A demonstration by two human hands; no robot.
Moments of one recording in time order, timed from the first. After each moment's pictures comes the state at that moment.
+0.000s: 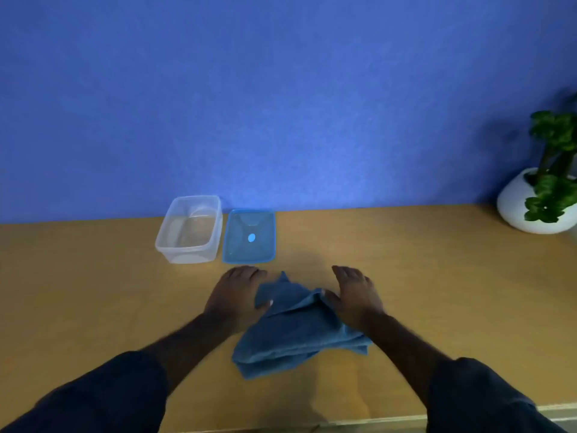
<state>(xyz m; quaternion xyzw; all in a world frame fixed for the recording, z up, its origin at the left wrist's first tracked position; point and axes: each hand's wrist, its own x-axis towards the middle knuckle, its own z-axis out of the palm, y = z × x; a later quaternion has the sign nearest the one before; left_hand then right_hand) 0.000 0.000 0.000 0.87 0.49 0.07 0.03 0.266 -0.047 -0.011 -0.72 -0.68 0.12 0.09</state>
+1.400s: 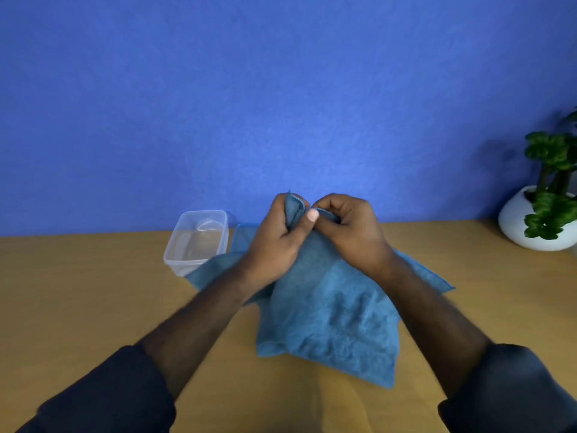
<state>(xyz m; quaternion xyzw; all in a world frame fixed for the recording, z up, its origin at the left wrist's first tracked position) 0.081 -0.013 0.165 0.68 0.37 0.47 0.42 0.227 -0.024 0.170 -0.48 -0.63 0.30 0.53</state>
